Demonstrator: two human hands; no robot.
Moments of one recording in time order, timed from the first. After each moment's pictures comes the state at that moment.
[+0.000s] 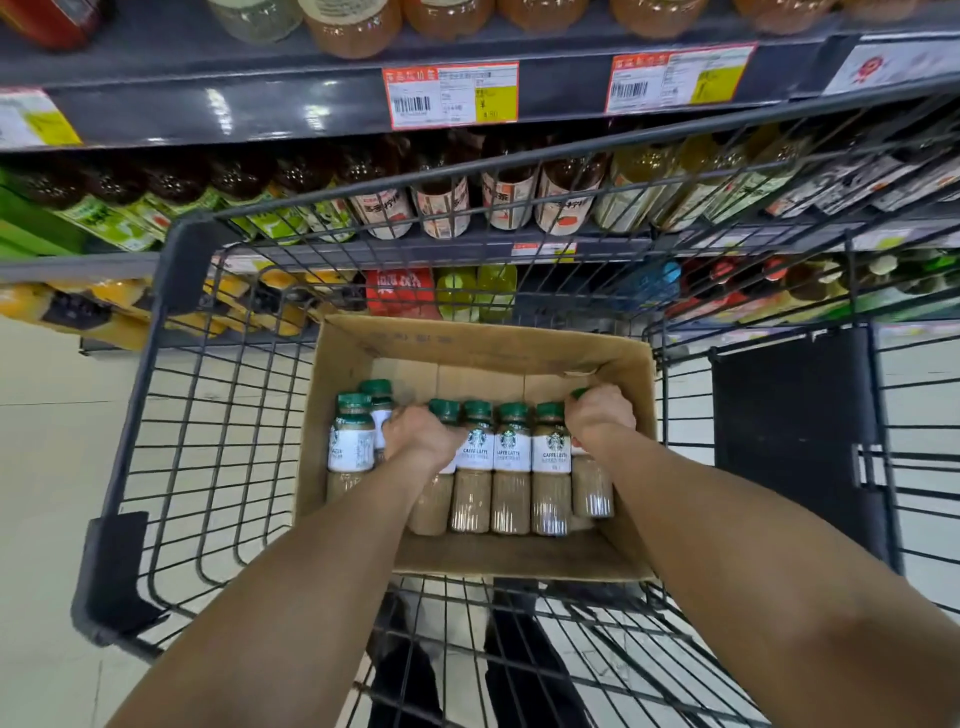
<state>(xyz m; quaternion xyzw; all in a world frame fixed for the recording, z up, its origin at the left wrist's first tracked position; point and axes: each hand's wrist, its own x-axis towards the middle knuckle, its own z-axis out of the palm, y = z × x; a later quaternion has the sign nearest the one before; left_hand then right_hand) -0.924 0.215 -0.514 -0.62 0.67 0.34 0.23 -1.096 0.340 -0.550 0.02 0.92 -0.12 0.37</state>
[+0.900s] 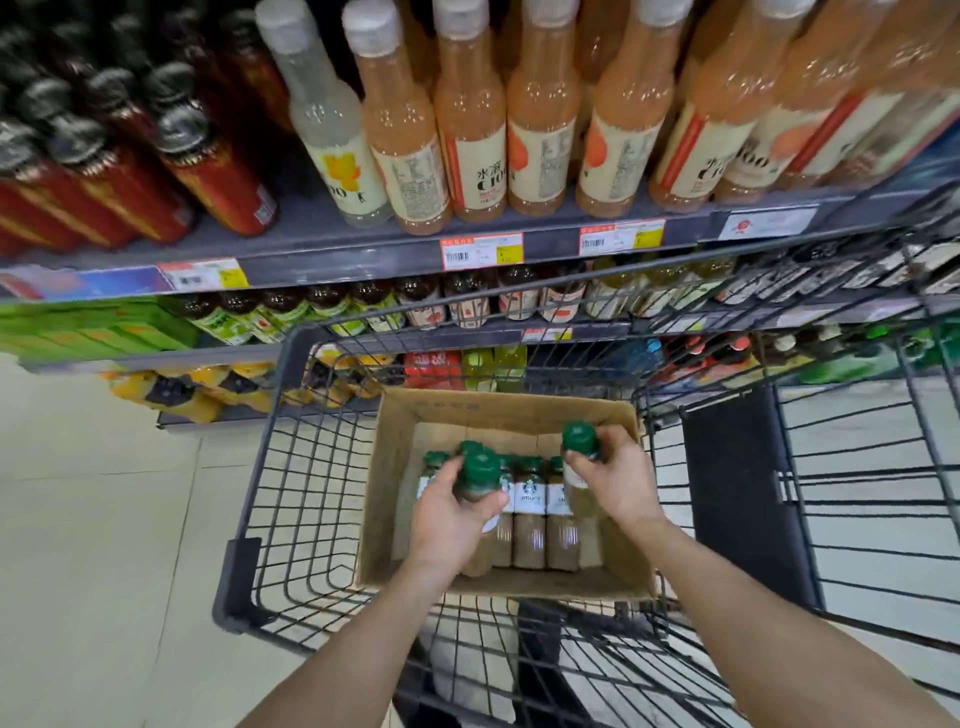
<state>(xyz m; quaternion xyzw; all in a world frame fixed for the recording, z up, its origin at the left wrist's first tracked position) -0.876 0.263 -0.378 -0.53 0.64 0.55 -0.02 -1.062 0.386 -0.428 -0.15 0.87 -0.36 0.31</state>
